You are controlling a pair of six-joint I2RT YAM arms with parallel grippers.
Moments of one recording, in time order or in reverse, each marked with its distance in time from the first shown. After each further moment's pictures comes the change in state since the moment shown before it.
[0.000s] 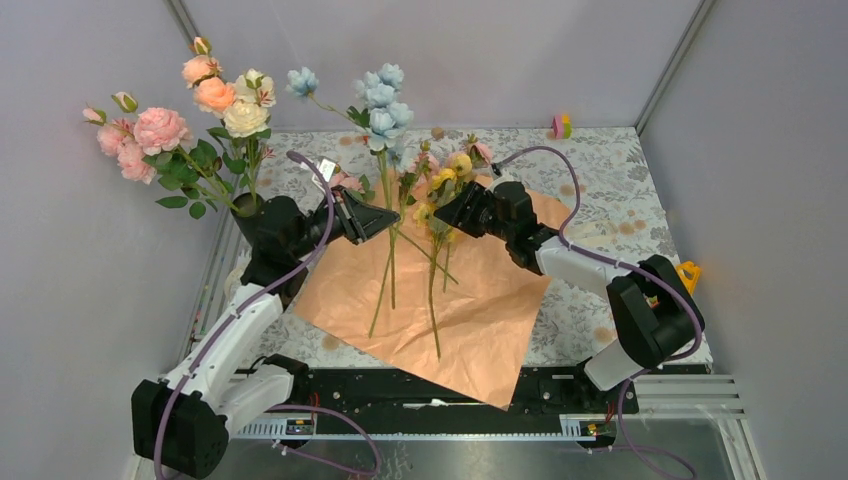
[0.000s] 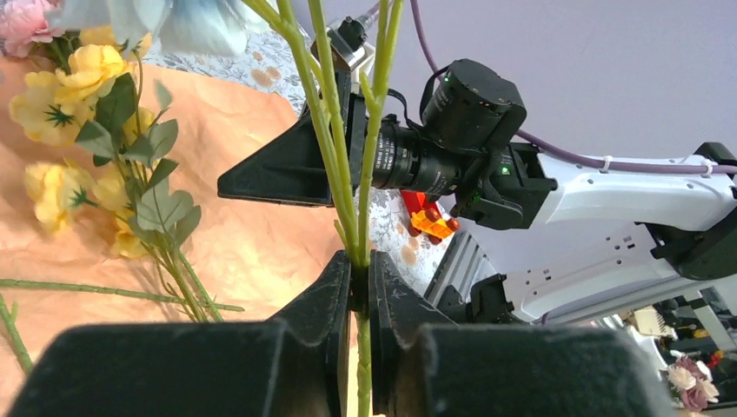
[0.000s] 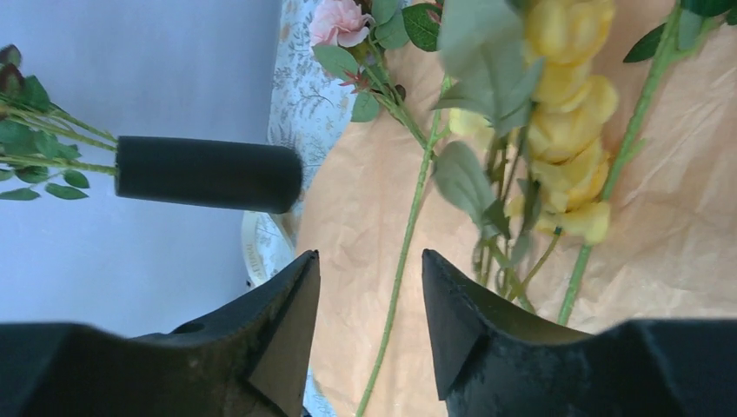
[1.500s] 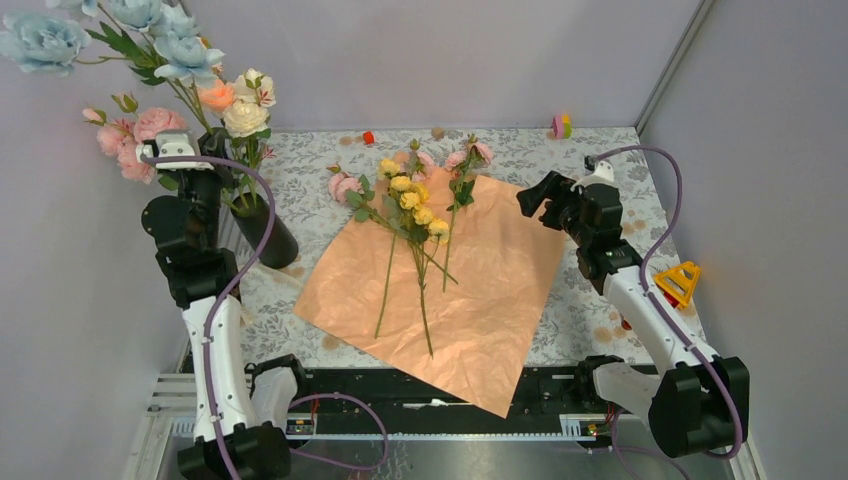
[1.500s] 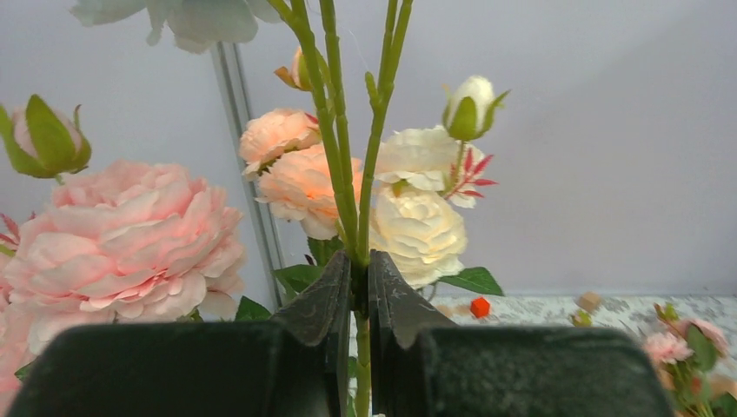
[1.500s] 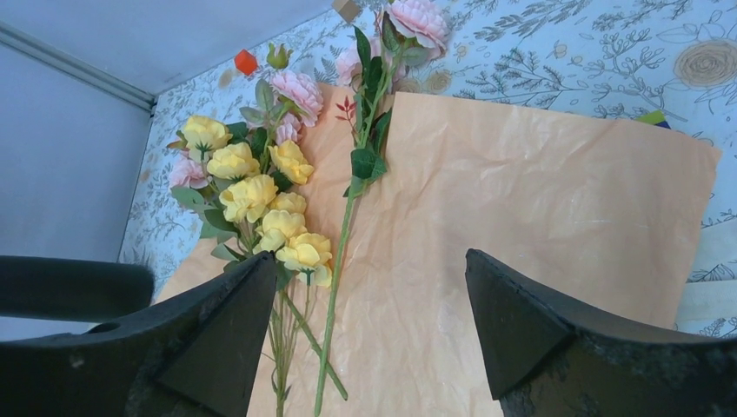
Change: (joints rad) left arm 0.623 -0.119 0.296 -0.093 -0.410 0.719; right arm -0.368 -0.465 -0.130 -0.284 0.097 -0.381
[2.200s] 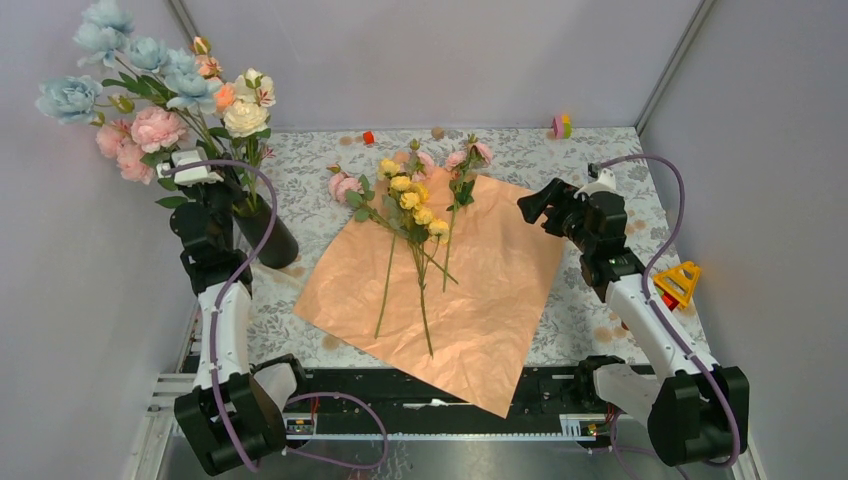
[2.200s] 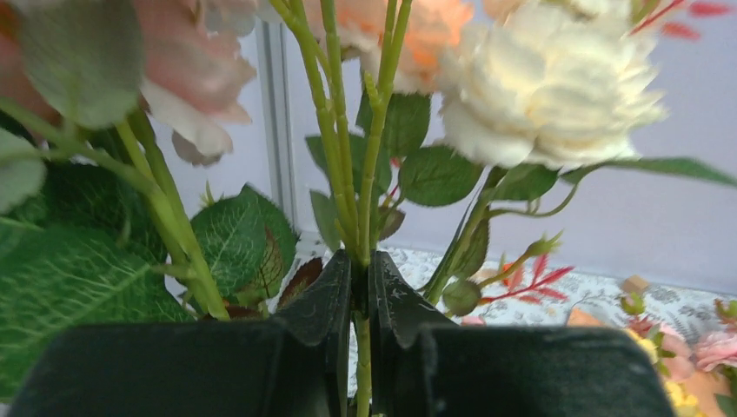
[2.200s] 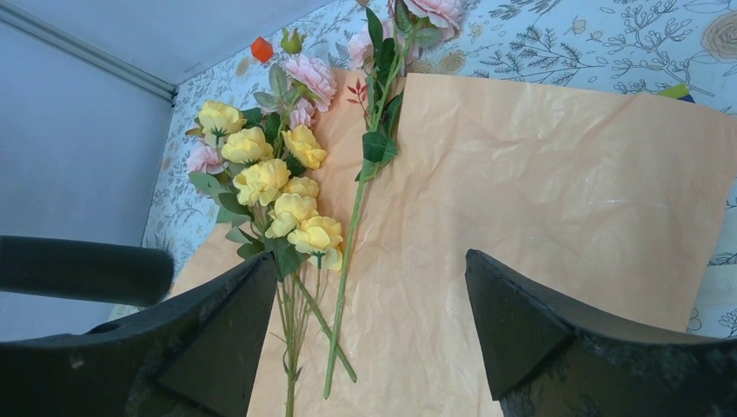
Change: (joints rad) left arm 0.045 0.132 -0.269 0.334 -0.072 -0.085; right arm -0.033 -0.037 -0.060 0.021 -0.075 0.031
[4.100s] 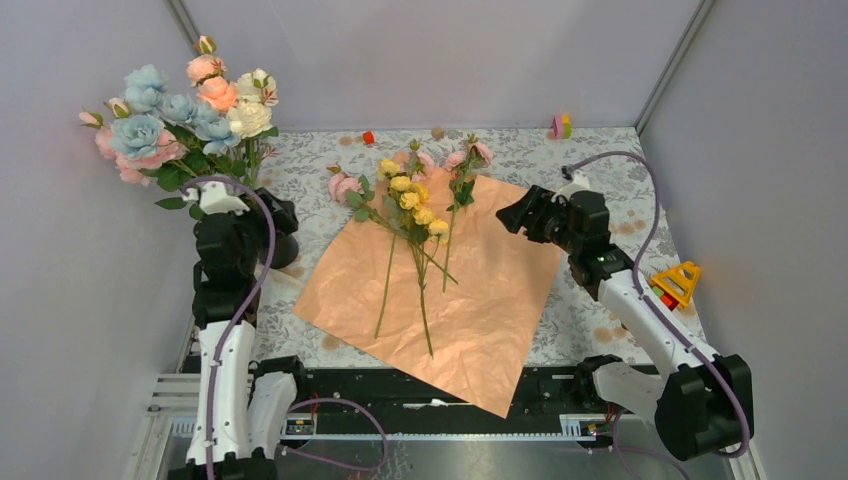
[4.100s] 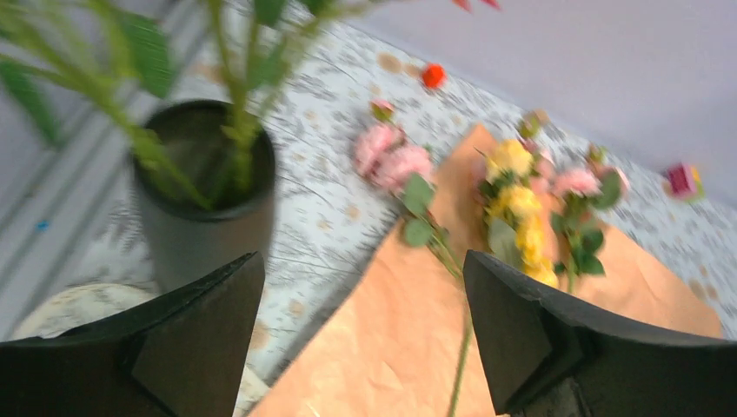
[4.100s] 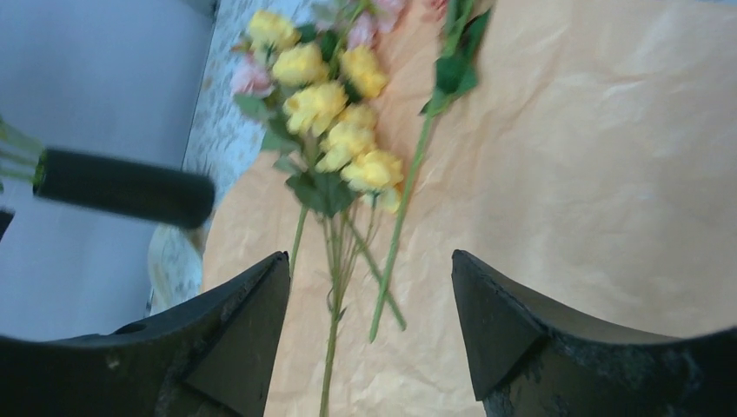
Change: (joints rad) left arm -0.156 -0.268 0.048 -0.806 -0.134 -0.249; right arm 0.070 0.020 0.012 -0.038 -0.101 0.035
